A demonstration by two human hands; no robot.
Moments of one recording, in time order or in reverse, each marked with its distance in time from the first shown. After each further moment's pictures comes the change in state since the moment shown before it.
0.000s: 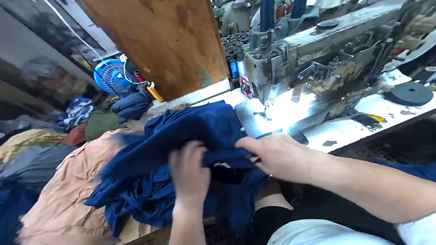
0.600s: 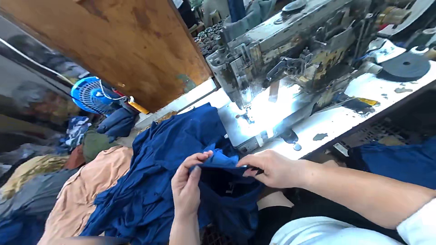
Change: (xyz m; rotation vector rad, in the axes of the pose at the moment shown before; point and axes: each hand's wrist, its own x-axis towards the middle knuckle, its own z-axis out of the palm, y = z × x) left_hand 0.025 0.006 0.047 -1.212 0.004 0.016; right_hand -0.036 0.073 0.069 0.493 0.244 -0.202
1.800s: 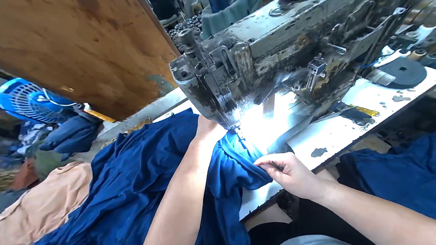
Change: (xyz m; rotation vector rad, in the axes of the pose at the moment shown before) left_hand 0.170 -0.121 0.103 0.914 -0.288 0.114; right_hand -0.035 0.044 -0.026 0.234 0.326 0.470
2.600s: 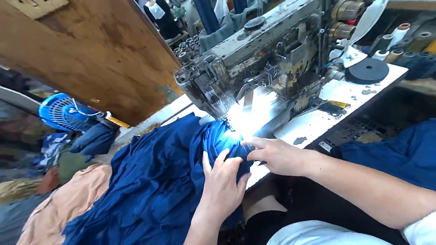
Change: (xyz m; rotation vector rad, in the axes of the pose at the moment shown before) left_hand -0.150 0.115 -0.073 0.078 -0.138 0.096; right_hand -0.001 -0.034 -0.031 -0.589 -0.327 -0.330
